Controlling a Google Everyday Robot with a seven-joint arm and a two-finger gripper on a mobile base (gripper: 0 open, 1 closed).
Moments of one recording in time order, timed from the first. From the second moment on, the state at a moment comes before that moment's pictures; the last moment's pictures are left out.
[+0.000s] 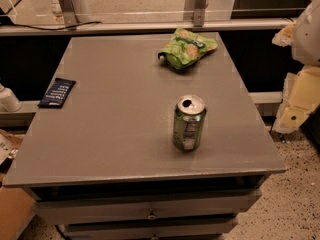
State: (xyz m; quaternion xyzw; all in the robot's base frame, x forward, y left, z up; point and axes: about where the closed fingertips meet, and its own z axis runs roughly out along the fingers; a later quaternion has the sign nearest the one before) arm 0.438 -0.216 0.977 -0.60 0.78 -0.04 0.16
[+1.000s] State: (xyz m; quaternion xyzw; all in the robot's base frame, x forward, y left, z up) arm 0.446 -0.213 0.930 -0.56 0.79 0.08 0.22
